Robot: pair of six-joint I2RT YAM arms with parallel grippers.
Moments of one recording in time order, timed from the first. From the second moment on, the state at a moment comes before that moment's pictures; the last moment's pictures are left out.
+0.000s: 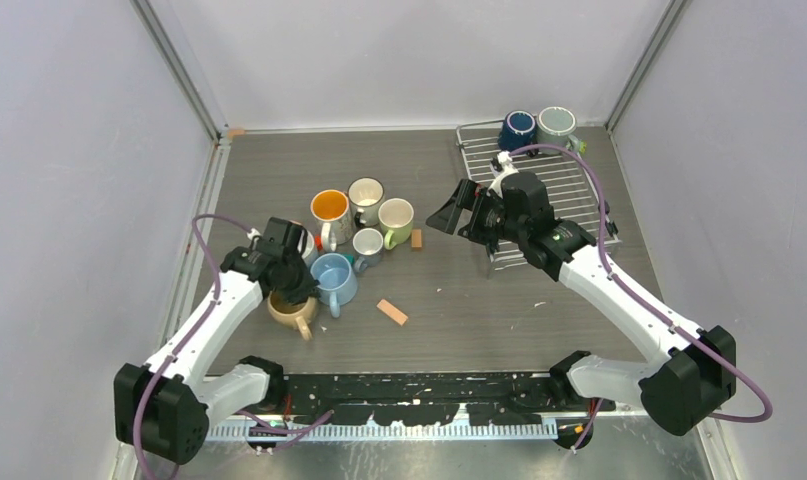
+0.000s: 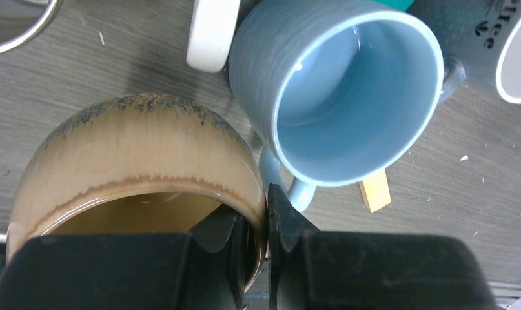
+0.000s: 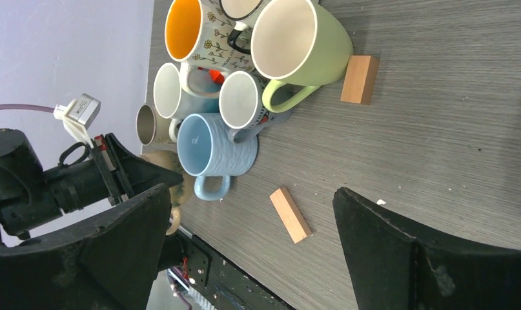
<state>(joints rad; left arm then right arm) -0.31 1.05 0.81 -0.91 -0.03 -0.82 0.53 1.18 1.00 -0.31 -0.22 0.77</state>
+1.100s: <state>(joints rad) -0.20 1.03 0.65 -0.73 -0.02 -0.85 0.53 1.18 1.02 -0.38 -0.26 0.72</state>
